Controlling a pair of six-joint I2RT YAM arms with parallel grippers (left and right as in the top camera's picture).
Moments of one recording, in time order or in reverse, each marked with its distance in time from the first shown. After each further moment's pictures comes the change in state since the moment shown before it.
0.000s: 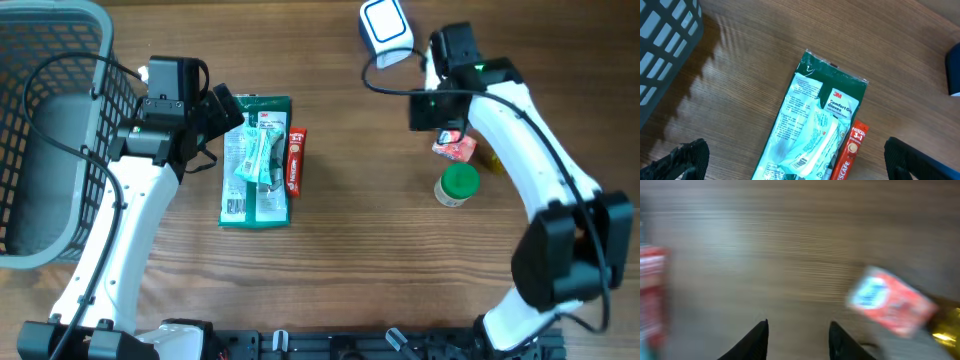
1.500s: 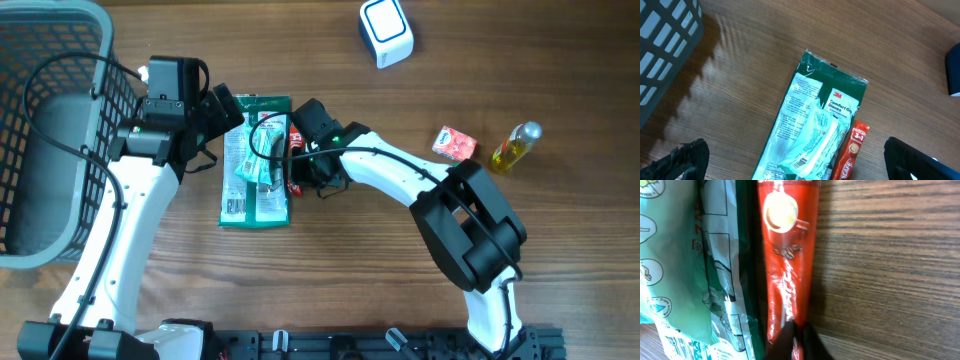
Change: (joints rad) left arm 0.000 0.000 0.000 0.000 0.000 0.000; right arm 0.462 0.291 -0.110 0.421 -0.179 0.572
